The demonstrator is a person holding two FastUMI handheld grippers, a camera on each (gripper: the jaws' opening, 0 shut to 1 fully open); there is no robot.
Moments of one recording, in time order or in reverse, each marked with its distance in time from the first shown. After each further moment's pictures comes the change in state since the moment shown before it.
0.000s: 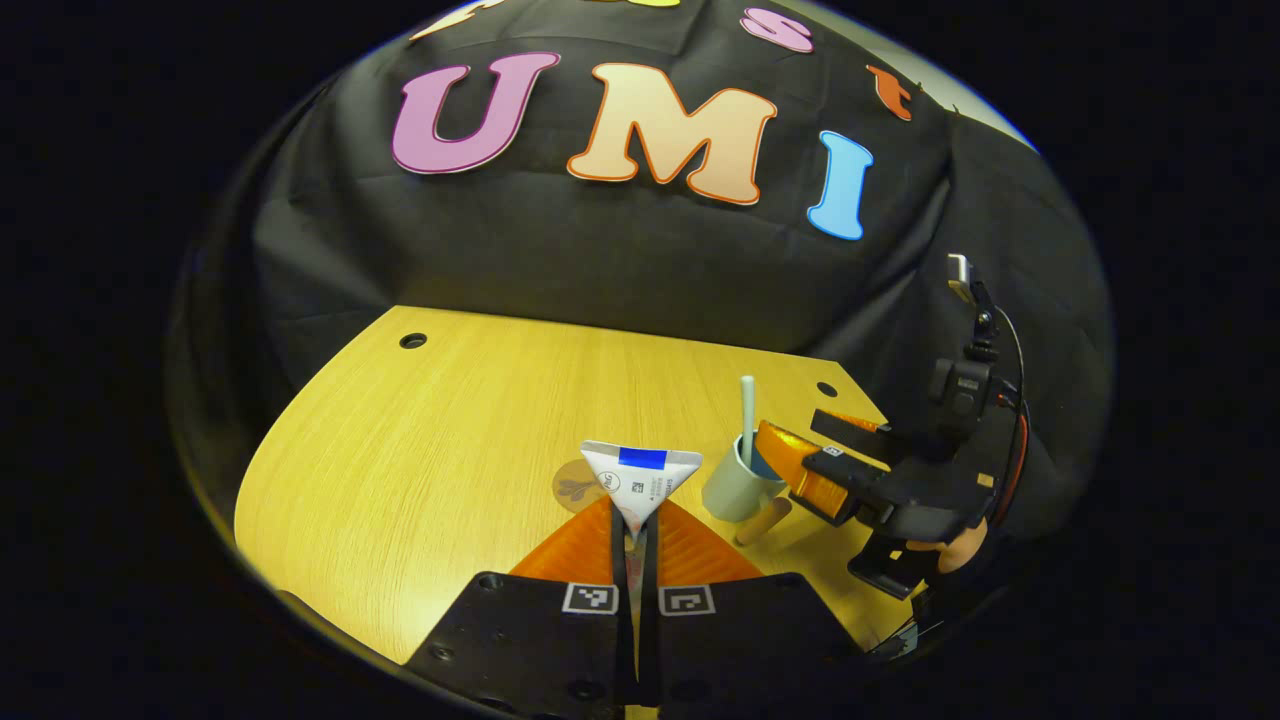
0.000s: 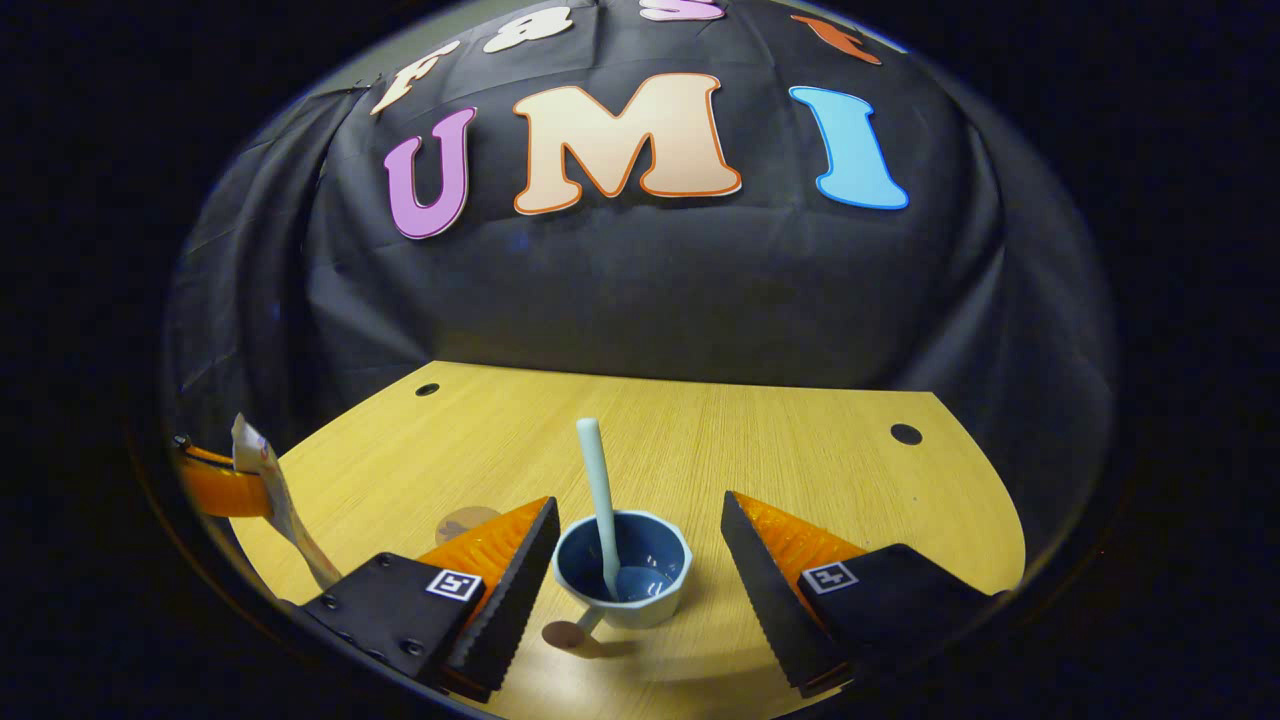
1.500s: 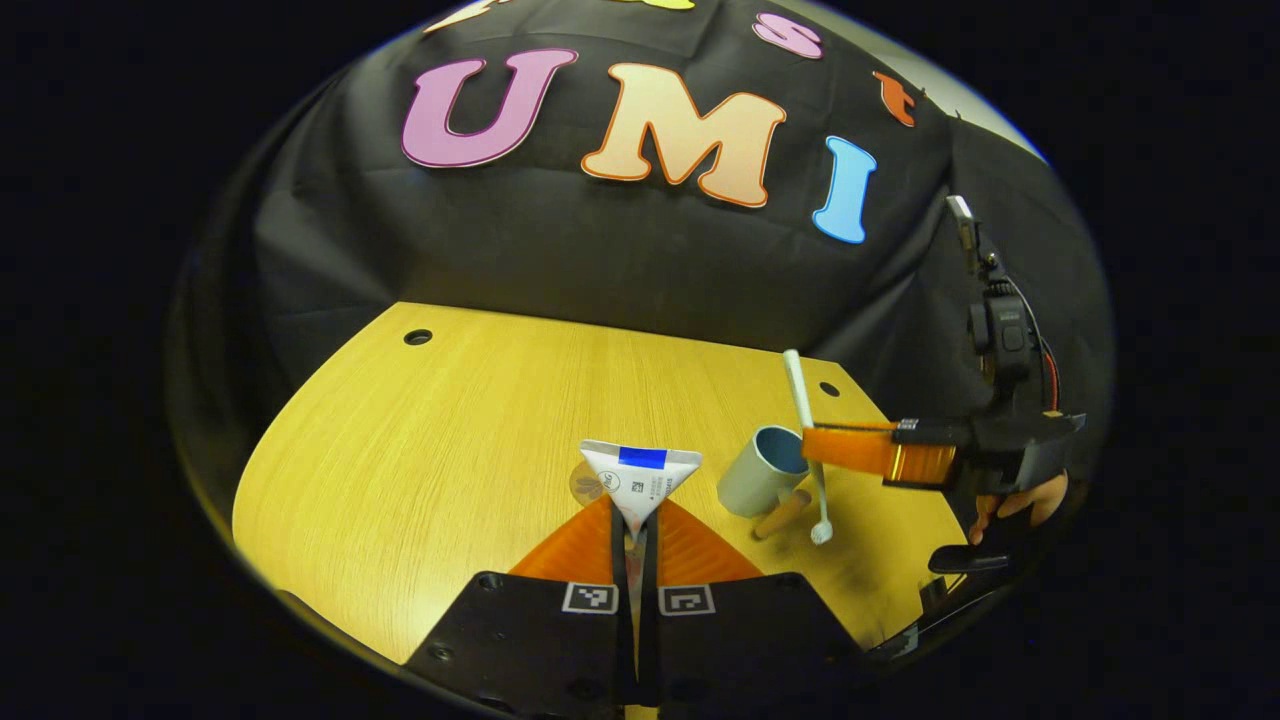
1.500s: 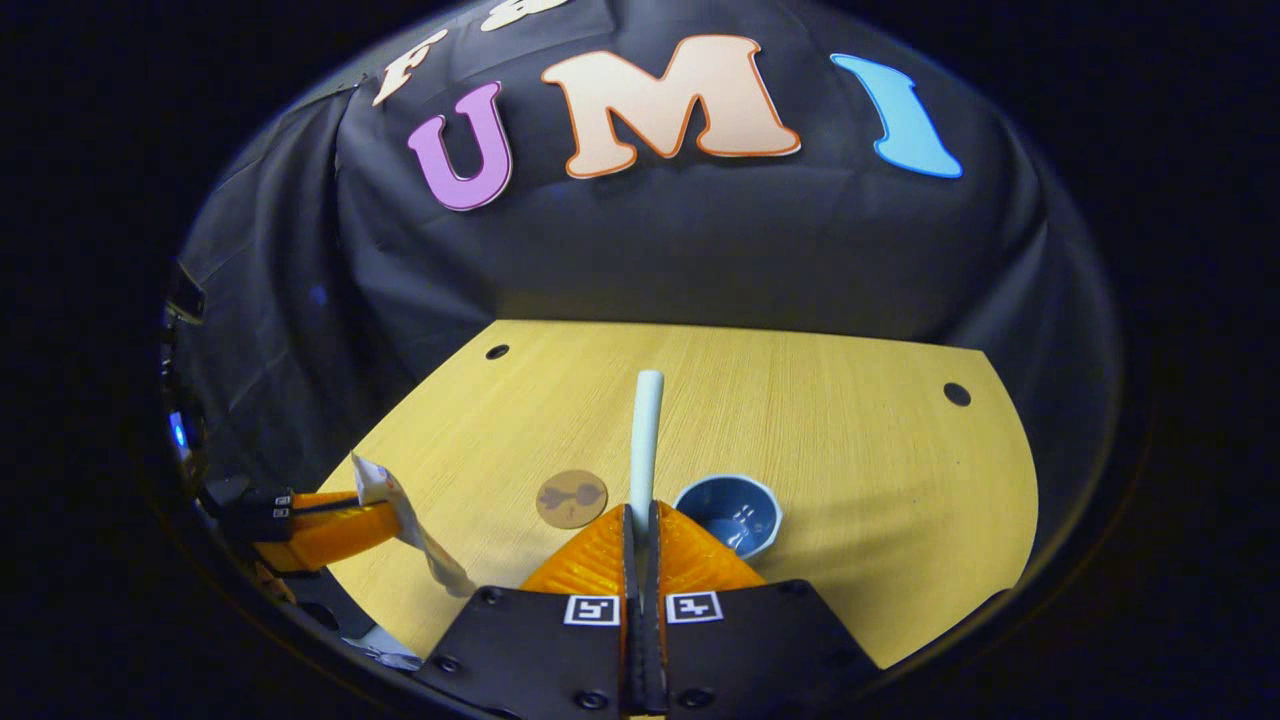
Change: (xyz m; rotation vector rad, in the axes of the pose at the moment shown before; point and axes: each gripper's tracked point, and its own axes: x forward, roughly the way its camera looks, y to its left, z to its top) left arm -0.010 0.031 -0.009 -0.021 0.002 -0.007; right arm -0.037 0.057 0.037 0.044 0.178 0.132
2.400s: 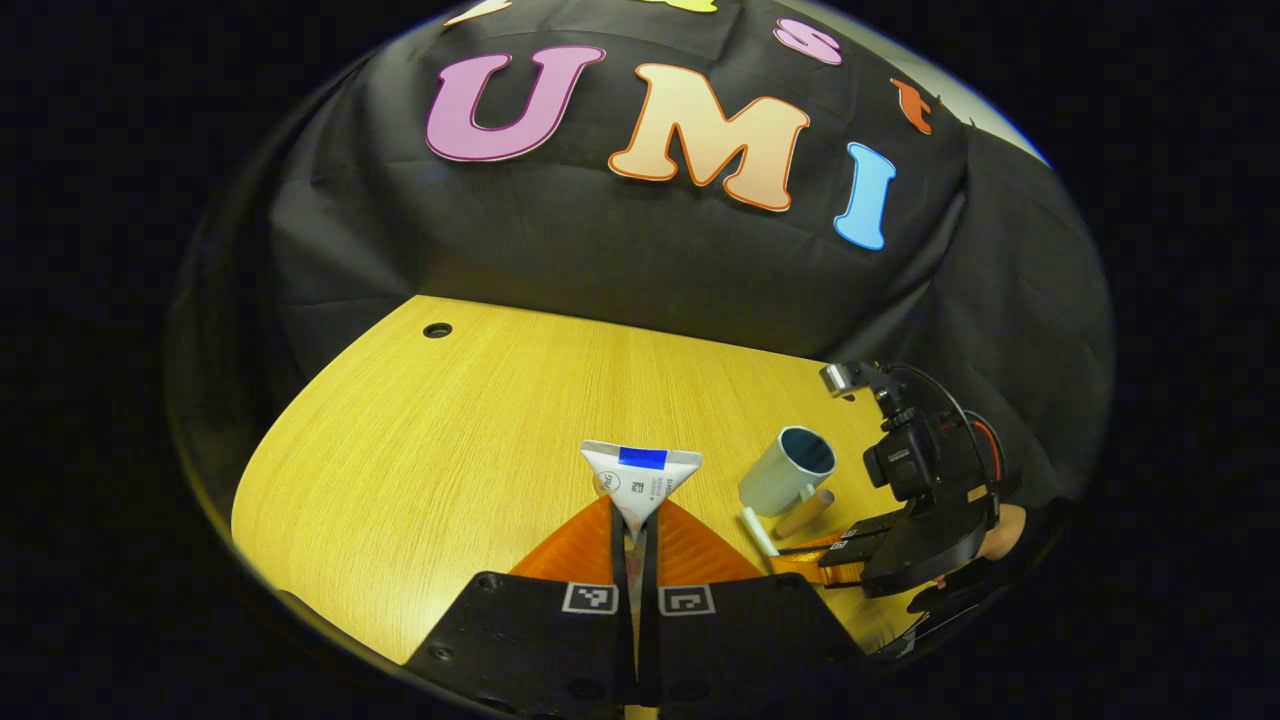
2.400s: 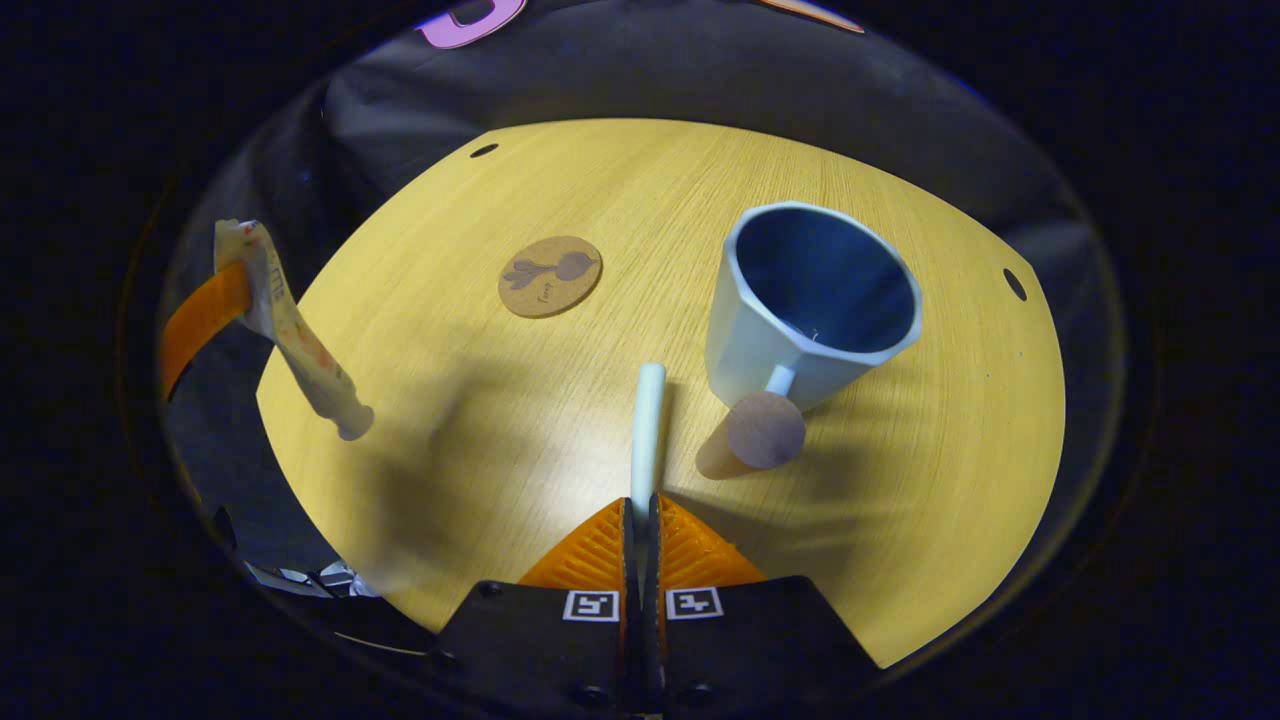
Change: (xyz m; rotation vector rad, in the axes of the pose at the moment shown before) left arm -0.001 0.024 -0.004 -0.027 -0.004 0.031; right arm 0.019 0.004 -0.181 -0.119 0.574 0.000
